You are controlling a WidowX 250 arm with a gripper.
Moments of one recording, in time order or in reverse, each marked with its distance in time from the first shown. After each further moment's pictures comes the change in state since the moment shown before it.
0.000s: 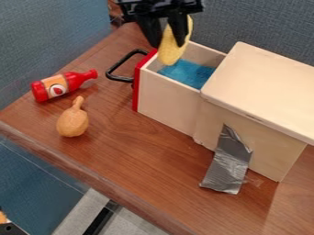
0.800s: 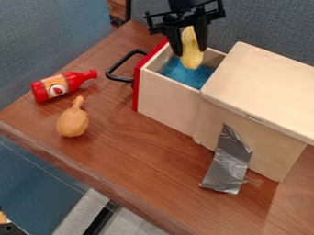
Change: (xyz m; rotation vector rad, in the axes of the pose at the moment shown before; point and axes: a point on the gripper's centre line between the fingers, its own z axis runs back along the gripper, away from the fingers) arm 0.030 -0.010 -0.038 0.027 0.054 0.228
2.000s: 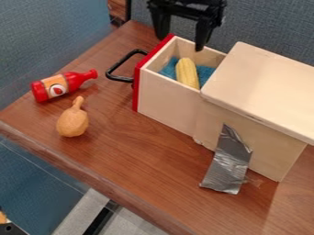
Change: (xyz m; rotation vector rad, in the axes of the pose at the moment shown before) arm -0.011 0.008 0.017 0.269 -0.026 -0.481
